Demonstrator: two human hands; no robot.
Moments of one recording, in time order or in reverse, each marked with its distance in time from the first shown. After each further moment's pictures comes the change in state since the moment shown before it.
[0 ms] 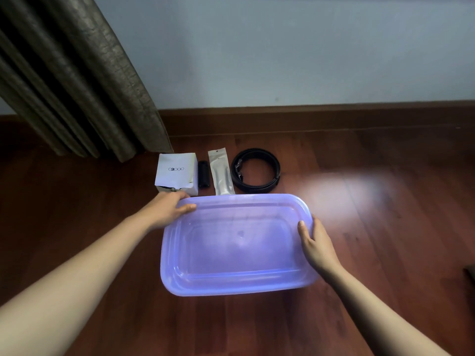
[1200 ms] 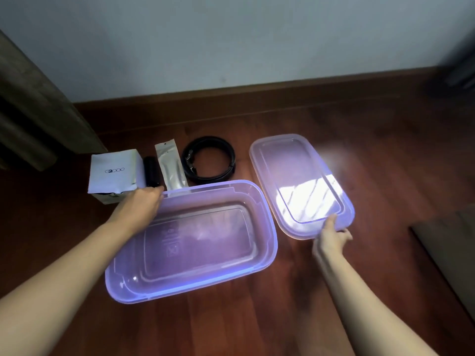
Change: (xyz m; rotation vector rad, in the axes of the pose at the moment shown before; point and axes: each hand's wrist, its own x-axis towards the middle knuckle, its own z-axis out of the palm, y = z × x) left_hand 0.038 0.039 0.041 0.416 0.138 0.169; right_hand 0.035 0.093 -0.043 0.853 0.797 0.575
